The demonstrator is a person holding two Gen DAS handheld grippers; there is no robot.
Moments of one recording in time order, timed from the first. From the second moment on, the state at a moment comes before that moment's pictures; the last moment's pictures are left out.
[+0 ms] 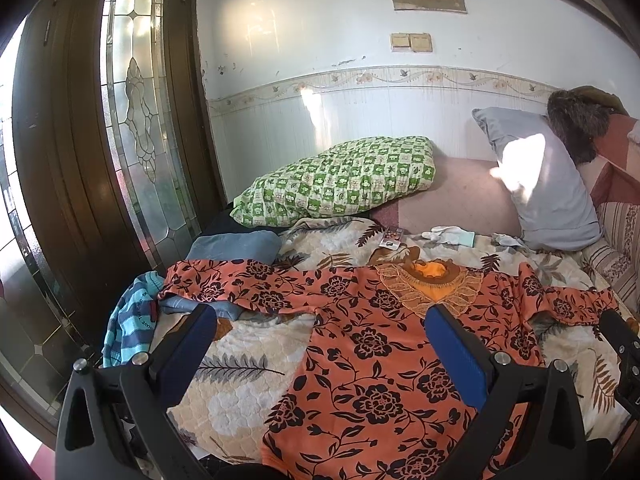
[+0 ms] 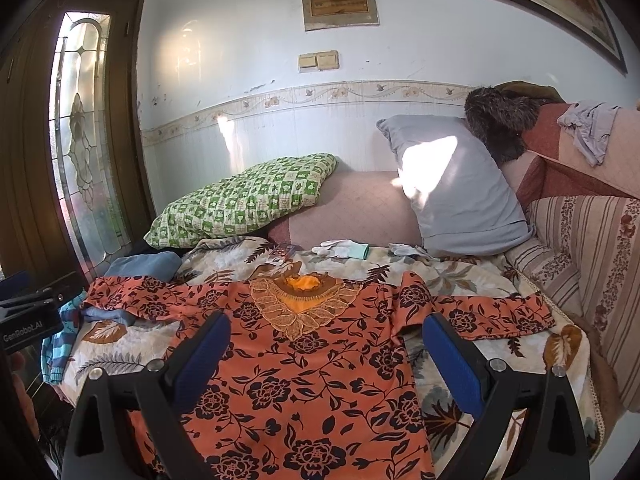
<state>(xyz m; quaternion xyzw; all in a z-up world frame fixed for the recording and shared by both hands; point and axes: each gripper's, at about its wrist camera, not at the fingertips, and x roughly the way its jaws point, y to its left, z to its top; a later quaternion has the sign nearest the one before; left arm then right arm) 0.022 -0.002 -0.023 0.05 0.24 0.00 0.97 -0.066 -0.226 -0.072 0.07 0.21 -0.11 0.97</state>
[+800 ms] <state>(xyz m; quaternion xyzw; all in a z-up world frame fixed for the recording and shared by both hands) 0.024 -0.002 -0.025 0.06 0.24 0.00 0.97 -0.063 -0.228 -0.071 0.07 0.21 -0.10 0.97</state>
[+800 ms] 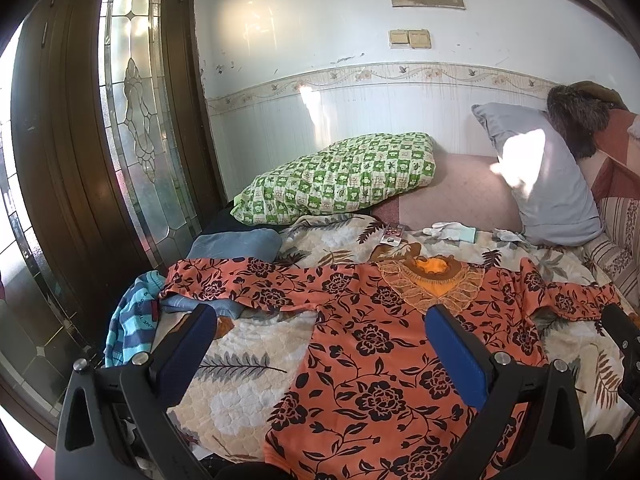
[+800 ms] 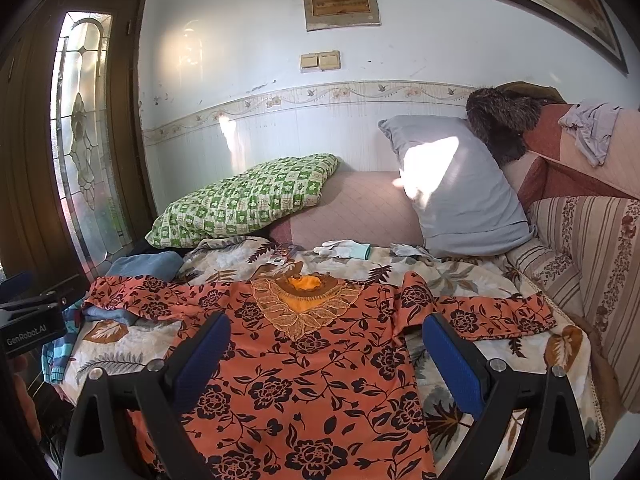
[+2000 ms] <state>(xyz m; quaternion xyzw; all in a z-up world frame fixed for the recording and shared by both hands) 0.053 -0.009 -0.055 0.07 0.28 -0.02 0.96 -0.048 -0.299 -0.096 0.14 0.23 -0.13 0.95</state>
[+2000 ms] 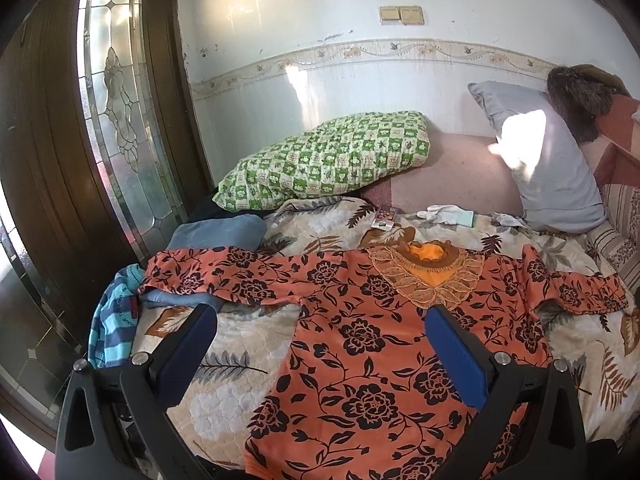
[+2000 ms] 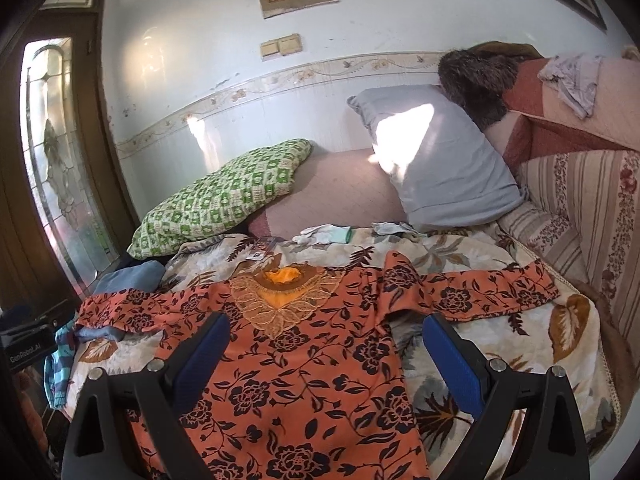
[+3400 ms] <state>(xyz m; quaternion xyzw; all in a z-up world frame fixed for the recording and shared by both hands) 0.272 -0.033 -0.180 0.03 0.35 0.07 0.94 0.050 -0.683 -0.236 0.51 0.14 -0.27 0.81</state>
